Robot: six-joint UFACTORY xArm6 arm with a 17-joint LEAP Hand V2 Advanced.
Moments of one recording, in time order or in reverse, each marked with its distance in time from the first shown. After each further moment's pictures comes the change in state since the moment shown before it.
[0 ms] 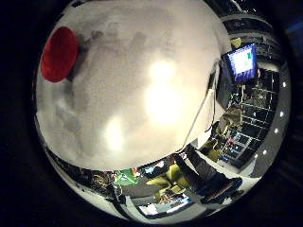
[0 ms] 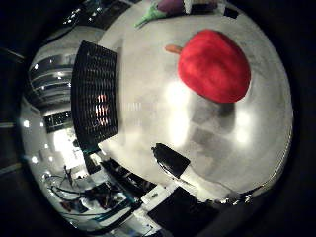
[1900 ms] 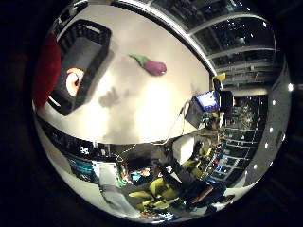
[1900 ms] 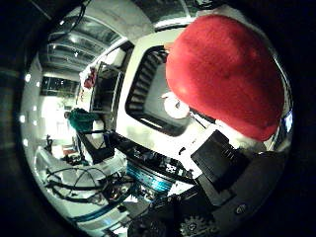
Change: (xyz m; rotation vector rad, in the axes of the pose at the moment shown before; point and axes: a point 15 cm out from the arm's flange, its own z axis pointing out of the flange) arm -0.339 0.044 -0.255 0.208 0.066 -0.360
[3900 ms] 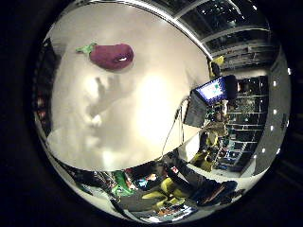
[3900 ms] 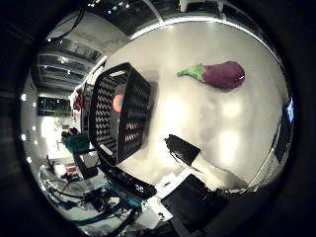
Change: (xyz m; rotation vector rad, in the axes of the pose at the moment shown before) arm 0.311 -0.003 0.131 -0.016 0.090 0.266
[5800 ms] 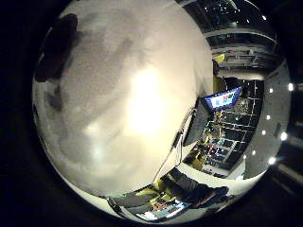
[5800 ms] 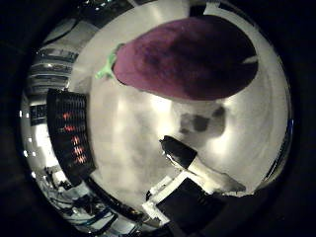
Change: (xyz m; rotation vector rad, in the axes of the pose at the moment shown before) arm 0.080 -0.046 0.163 -0.118 0.135 0.006
